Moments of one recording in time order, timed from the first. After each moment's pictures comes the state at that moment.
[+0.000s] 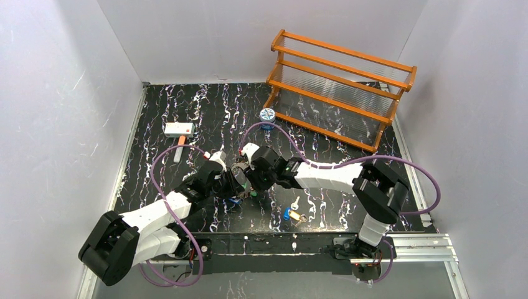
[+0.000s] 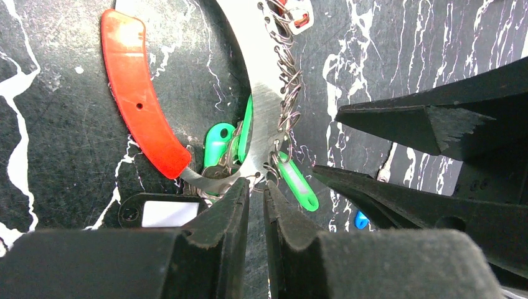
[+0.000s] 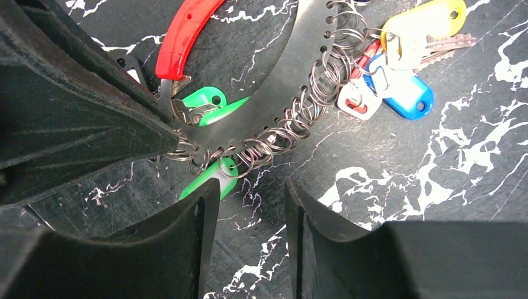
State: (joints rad) left arm -0.62 1.07 0.36 -0.01 0.09 -0.80; right arm 1.06 1.71 1.05 -0.19 0.01 0.19
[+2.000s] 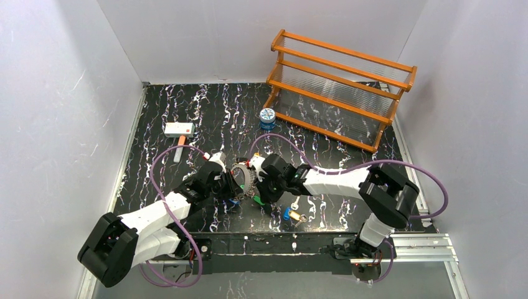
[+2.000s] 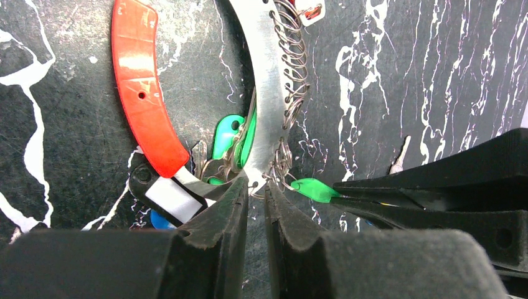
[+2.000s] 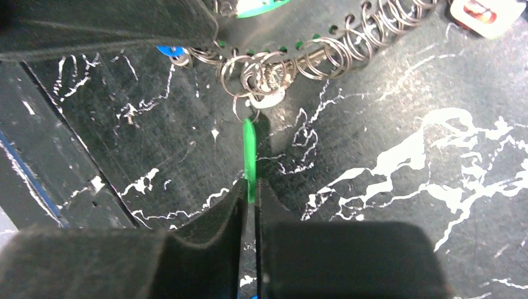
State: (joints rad) left arm -0.62 1.06 0.35 -0.05 0.08 -0.78; right arm 1.05 1.64 0.89 -0.14 -0.22 0.20
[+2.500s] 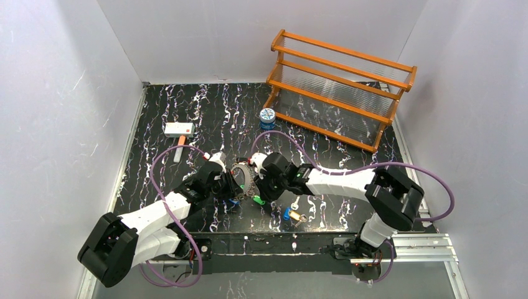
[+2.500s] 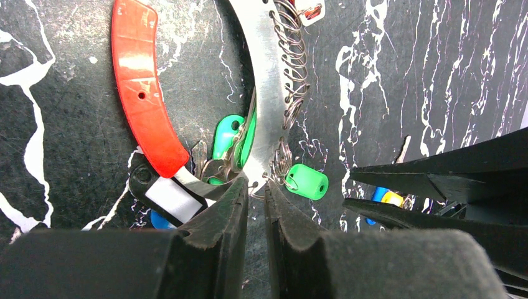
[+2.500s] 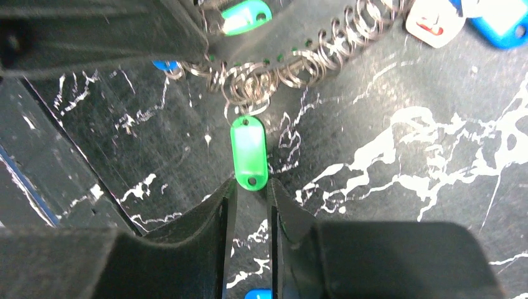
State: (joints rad) left arm -0.62 1.06 0.35 -0.05 0.08 -0.78; right arm 1.05 1.59 0.88 -0.17 -0.15 0.21
